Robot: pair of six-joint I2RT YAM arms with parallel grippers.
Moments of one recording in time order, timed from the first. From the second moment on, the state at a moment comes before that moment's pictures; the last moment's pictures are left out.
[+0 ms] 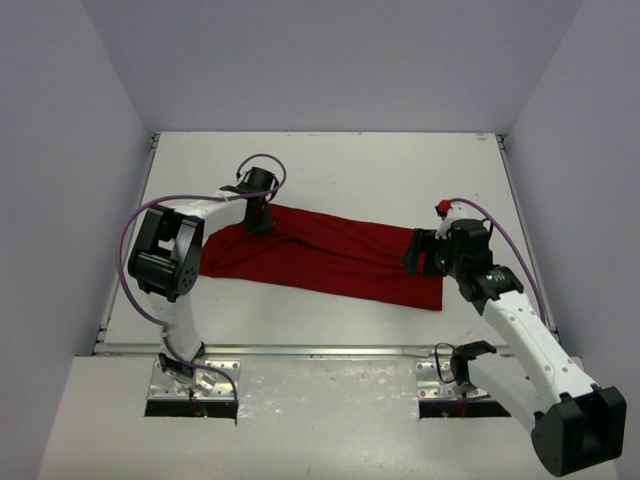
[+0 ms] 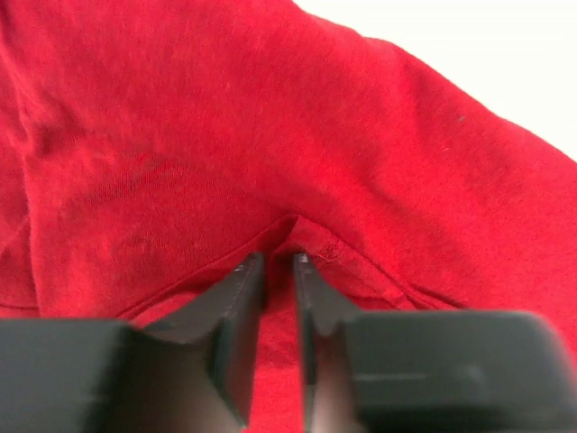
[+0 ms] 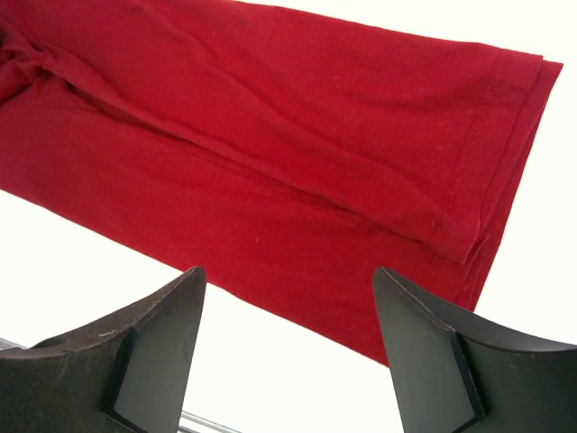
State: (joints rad) left arm -0.29 1.89 1.23 -0.44 -0.25 -0.55; right arm 0.23 0.87 0.57 -0.38 -0.13 0.28
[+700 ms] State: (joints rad) left arm -0.49 1.51 0.88 -0.38 -0.34 -0.74; right arm 0.23 0.87 0.56 -0.39 -0.13 0.28
